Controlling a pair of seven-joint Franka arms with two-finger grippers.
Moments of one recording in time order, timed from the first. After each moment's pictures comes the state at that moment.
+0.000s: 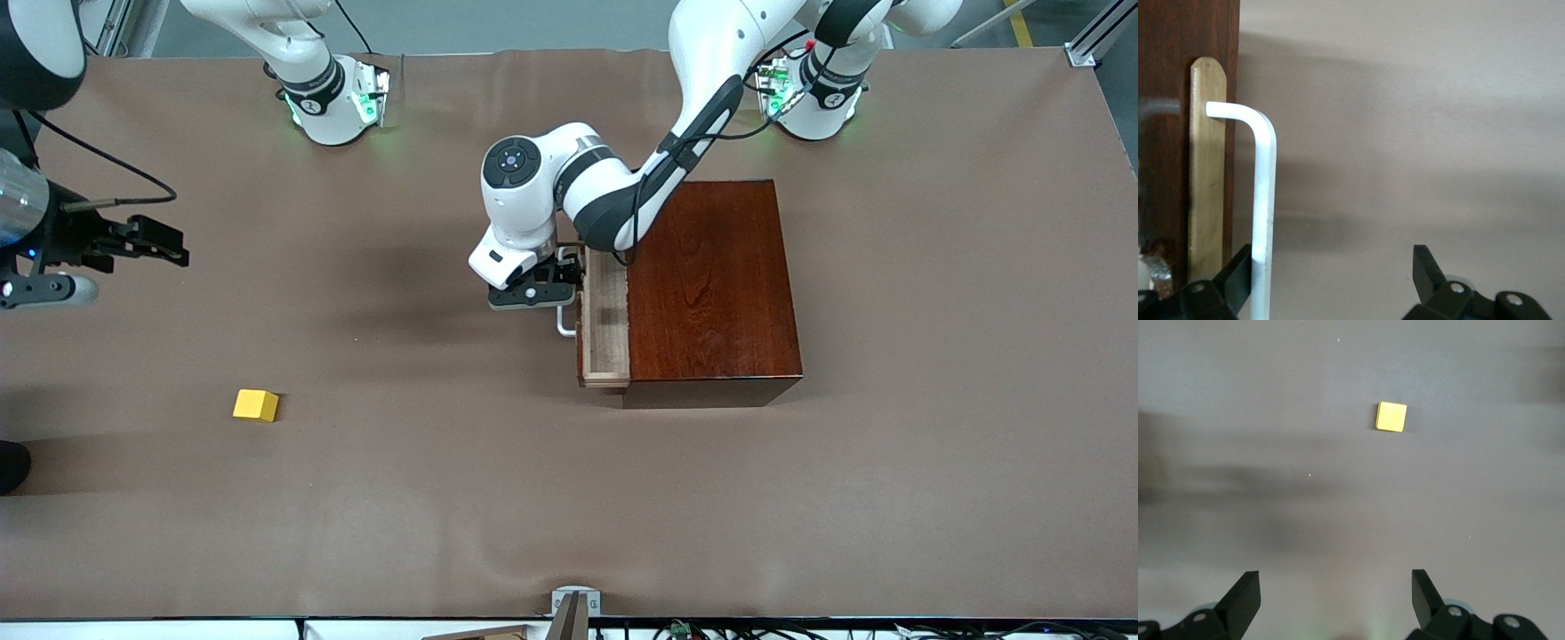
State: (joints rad) left arm -0.80 0.78 -0.16 -1.27 0.17 2.09 -1.06; right arm 0.03 0.13 -0.01 -1.49 0.01 1.50 -0.05
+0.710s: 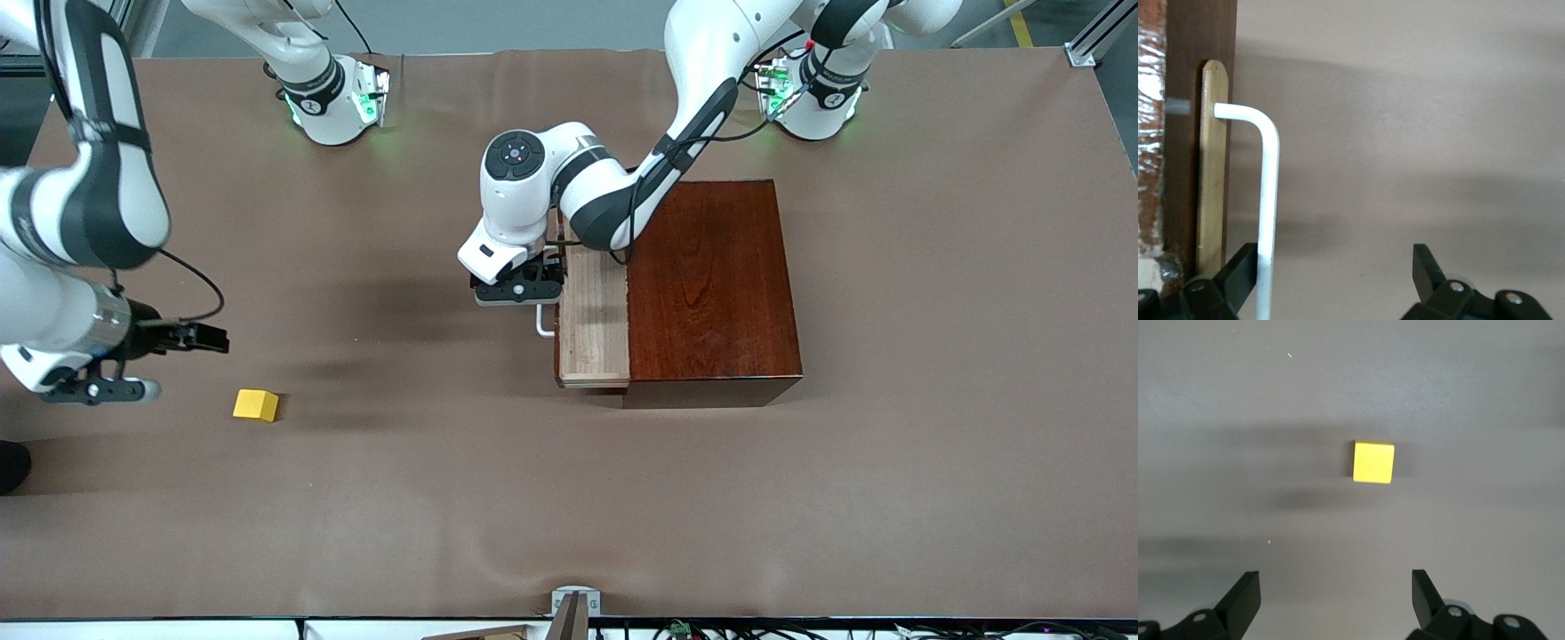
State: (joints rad) left arm -0.80 0.79 -0.17 -1.27 0.13 2.21 -1.06; right arm -0.02 0.34 -0.03 -1.67 0.01 1.89 -0.05
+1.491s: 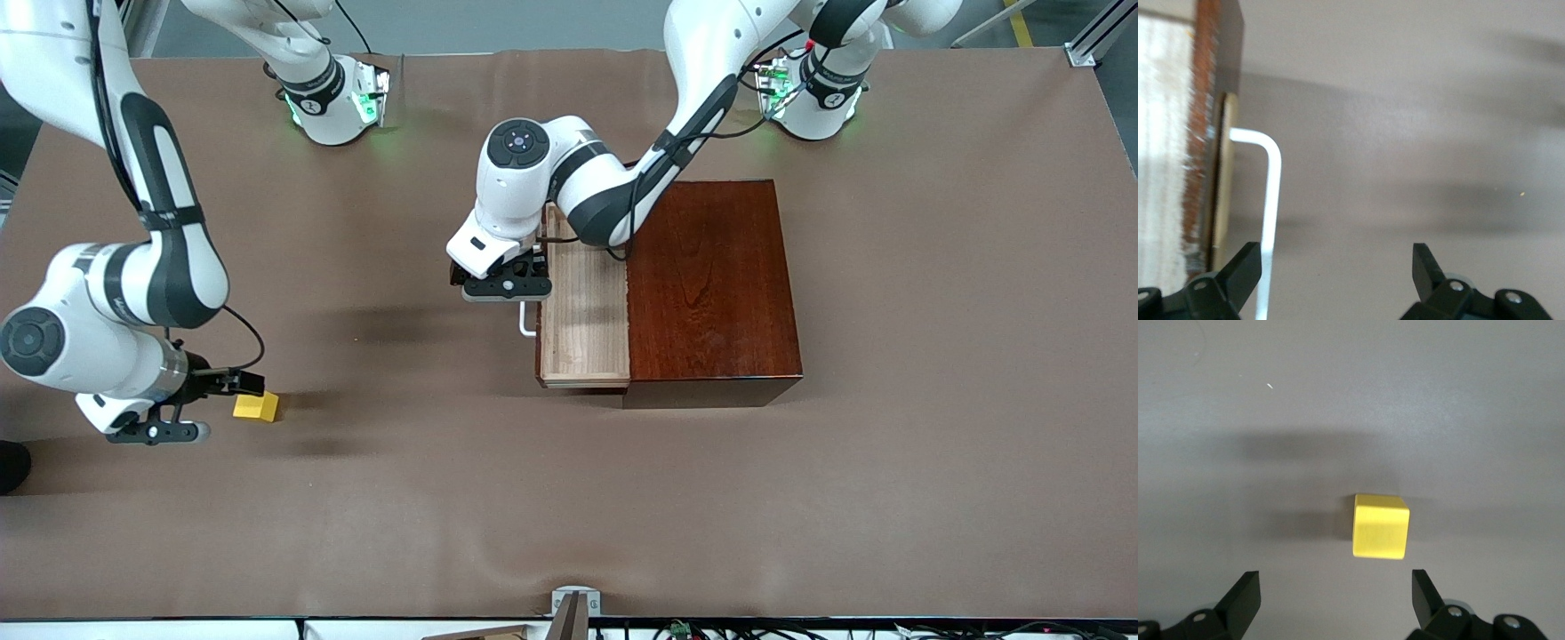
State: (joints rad) left arm -0.80 0.77 -0.16 -1.23 0.09 2.24 -1.08; right arm -0.01 0.52 -0.02 -1.67 0.01 2.13 -0.05
